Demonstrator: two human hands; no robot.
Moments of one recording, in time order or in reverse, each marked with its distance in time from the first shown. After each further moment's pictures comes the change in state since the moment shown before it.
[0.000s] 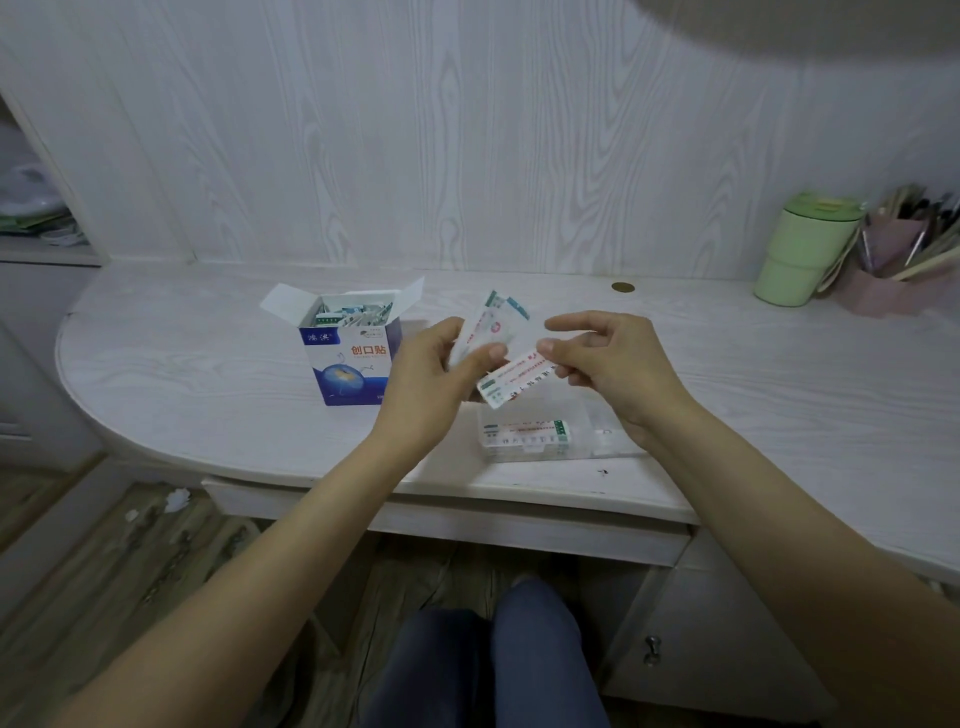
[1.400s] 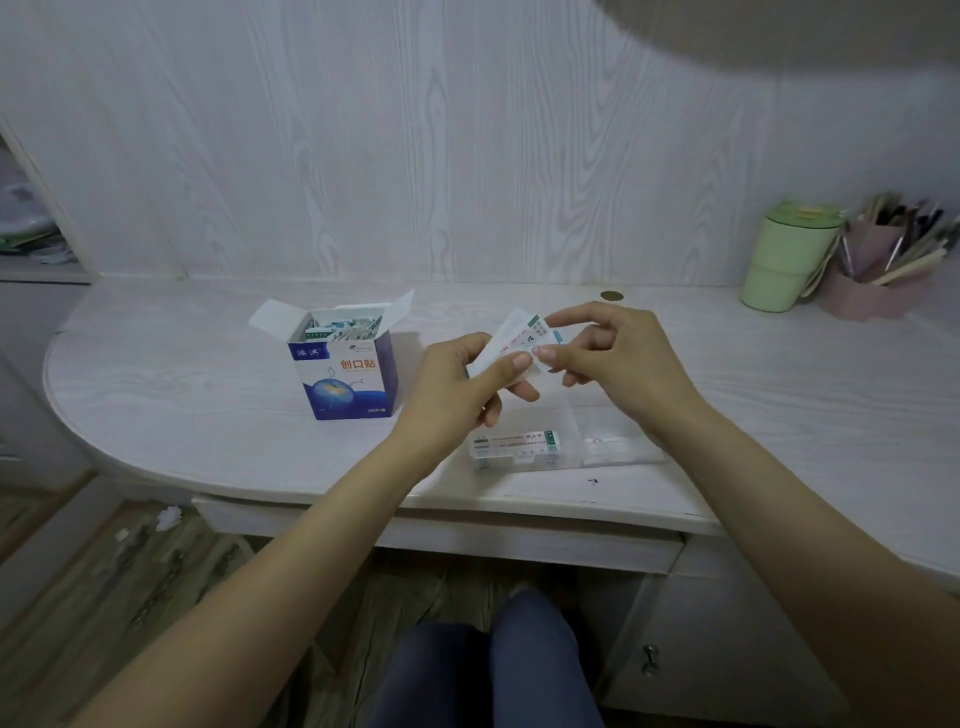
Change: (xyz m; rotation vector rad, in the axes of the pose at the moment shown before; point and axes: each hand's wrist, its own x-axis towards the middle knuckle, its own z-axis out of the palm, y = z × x) left_hand 0.003 0.007 0.016 0.006 -0.113 -0.055; right_hand -0.001 -0.006 -0.017 -0.167 -0.029 -0.180
